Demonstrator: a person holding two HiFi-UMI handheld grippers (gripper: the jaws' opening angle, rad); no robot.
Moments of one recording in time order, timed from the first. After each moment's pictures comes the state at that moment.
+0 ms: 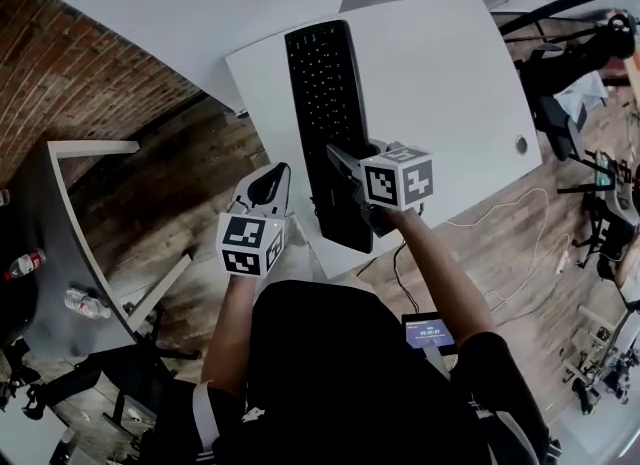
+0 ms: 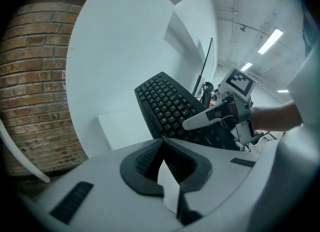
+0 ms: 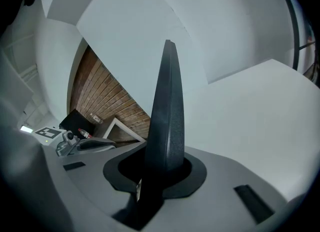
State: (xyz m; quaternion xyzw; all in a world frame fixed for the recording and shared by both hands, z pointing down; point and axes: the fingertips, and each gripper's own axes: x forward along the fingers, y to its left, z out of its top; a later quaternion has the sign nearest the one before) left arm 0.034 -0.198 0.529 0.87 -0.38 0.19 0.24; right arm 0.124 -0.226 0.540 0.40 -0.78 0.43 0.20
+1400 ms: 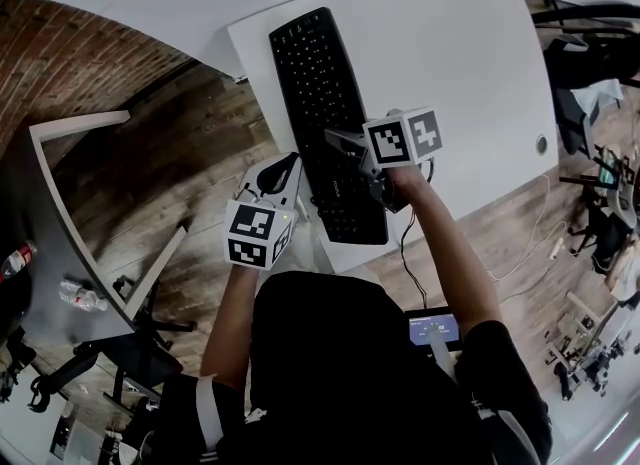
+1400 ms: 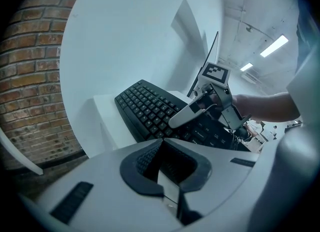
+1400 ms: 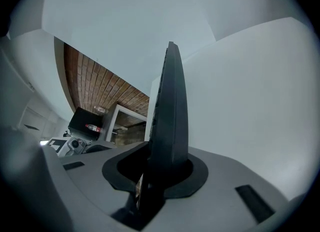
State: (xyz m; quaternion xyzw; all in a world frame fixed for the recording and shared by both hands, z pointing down) left arm 0.036 -0.207 0.590 0.87 -0.34 0.22 0.28; right arm 0.099 -0.244 0.618 0.30 -0.73 0.56 0.26
